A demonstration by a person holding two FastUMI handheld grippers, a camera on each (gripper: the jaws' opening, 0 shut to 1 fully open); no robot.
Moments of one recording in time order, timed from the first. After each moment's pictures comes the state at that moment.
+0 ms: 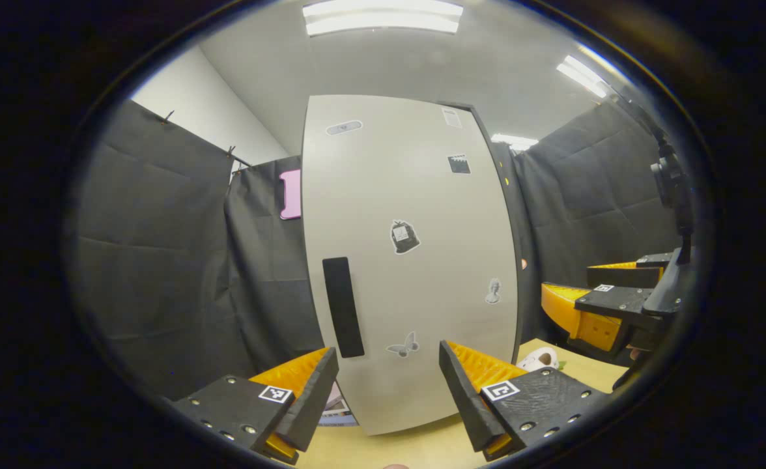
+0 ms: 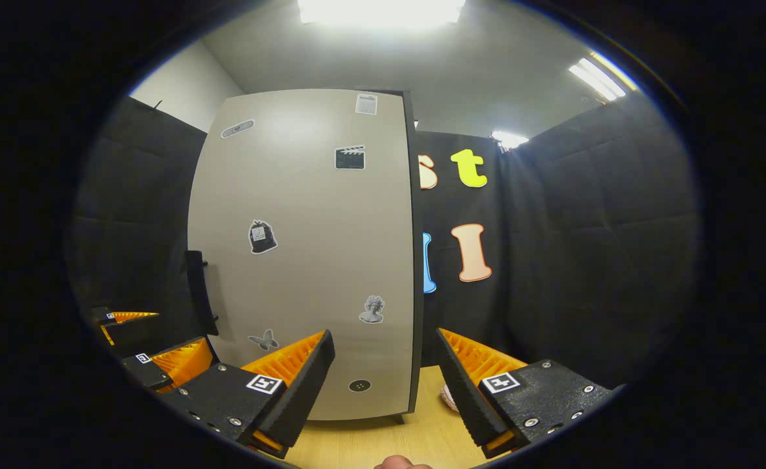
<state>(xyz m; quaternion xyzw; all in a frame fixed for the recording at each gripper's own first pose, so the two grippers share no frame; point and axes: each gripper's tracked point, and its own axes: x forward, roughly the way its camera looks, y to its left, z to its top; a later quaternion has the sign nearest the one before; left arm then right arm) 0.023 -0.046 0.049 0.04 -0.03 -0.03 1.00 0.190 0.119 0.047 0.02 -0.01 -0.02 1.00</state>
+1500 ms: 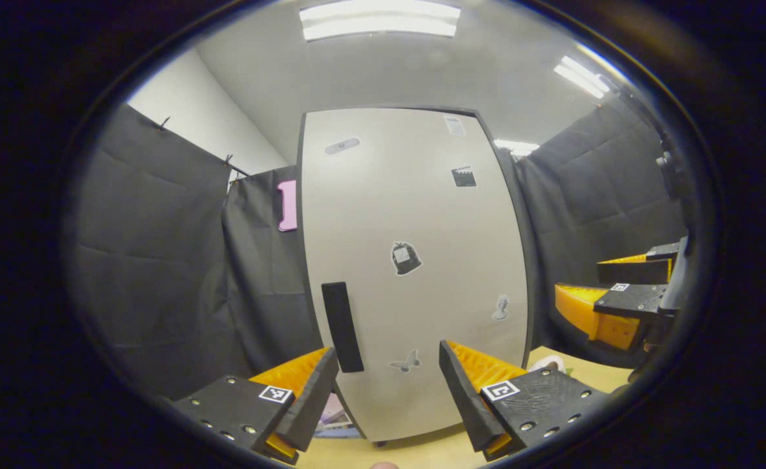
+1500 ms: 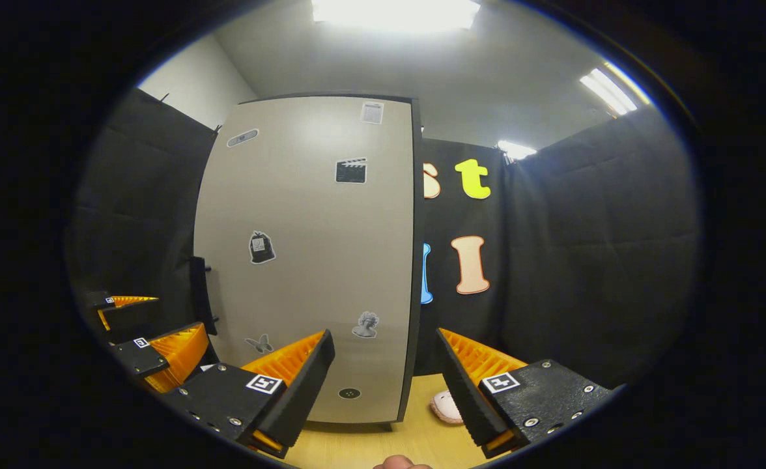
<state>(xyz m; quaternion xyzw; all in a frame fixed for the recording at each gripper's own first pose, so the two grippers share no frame) 0.056 -0.043 0.081 0.05 -0.05 -0.02 1.00 0.208 0.112 0.073 -0.01 -0.03 -0.03 1.00</state>
